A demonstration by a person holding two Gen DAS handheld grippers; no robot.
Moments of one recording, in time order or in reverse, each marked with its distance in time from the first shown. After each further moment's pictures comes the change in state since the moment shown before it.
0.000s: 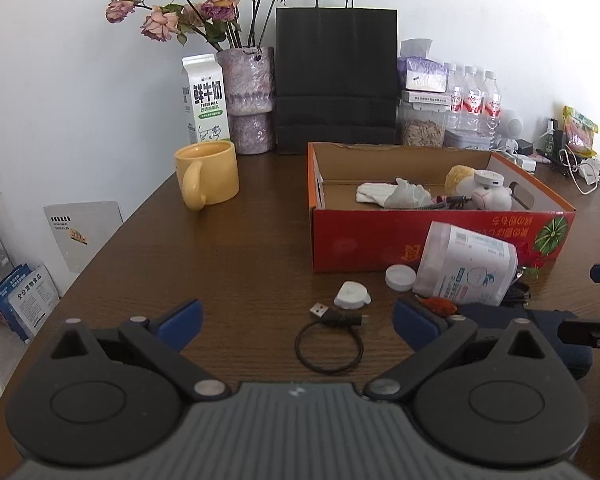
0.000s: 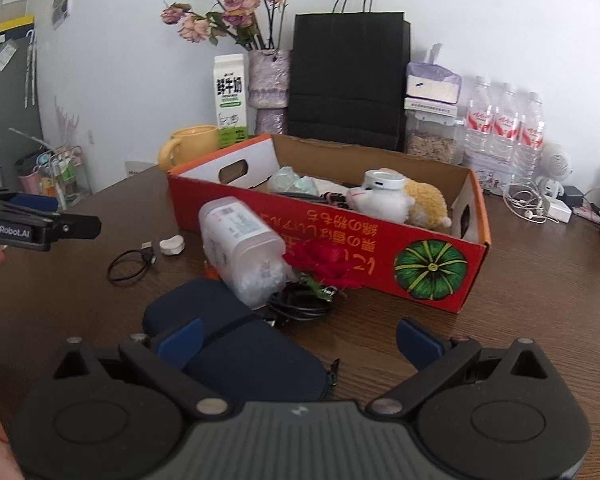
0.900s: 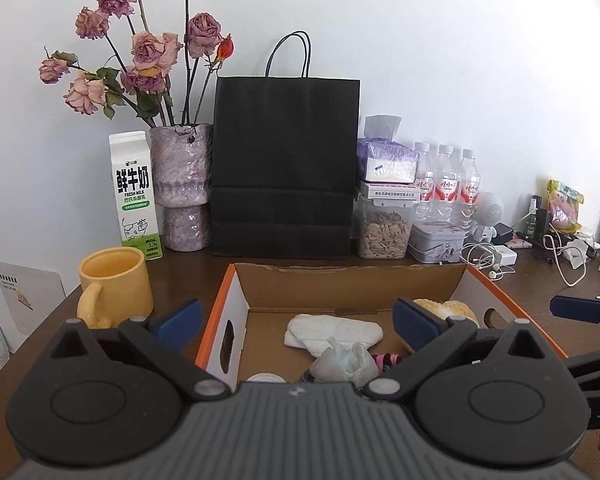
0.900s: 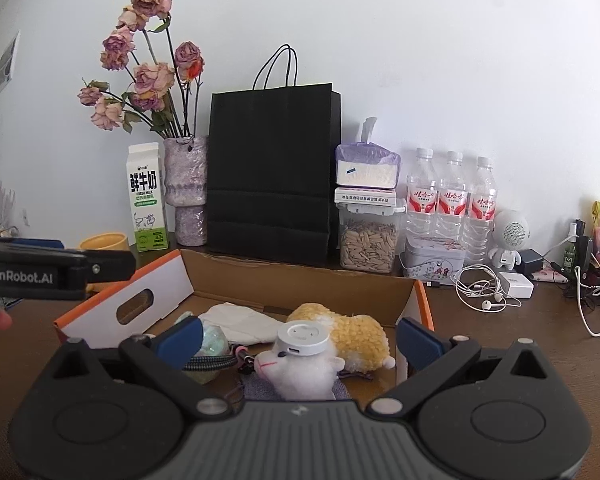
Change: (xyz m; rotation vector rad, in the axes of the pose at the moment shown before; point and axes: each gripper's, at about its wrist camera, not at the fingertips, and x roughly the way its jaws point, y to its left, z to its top) left arm 0.075 -0.065 0.102 -0.032 -0.210 -0.094; right arm 0.051 -0.046 0.085 0.093 -0.249 -0.199
